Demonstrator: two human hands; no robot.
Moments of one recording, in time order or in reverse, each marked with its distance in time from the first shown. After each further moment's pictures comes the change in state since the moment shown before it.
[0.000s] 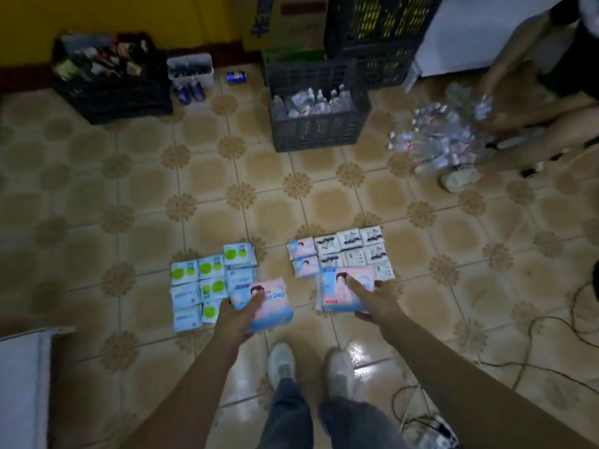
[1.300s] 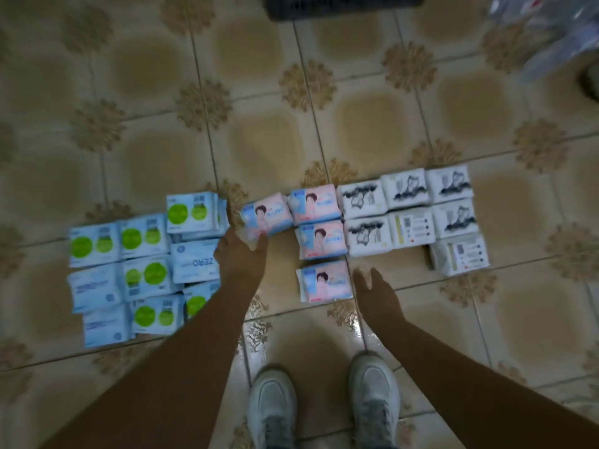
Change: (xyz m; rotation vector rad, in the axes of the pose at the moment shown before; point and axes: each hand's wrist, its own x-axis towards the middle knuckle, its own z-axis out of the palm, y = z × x) left_hand 0.462 -0.136 0.164 0.701 0.332 0.302; right_hand 0.407 0.246 0.105 -0.649 0.040 0.022
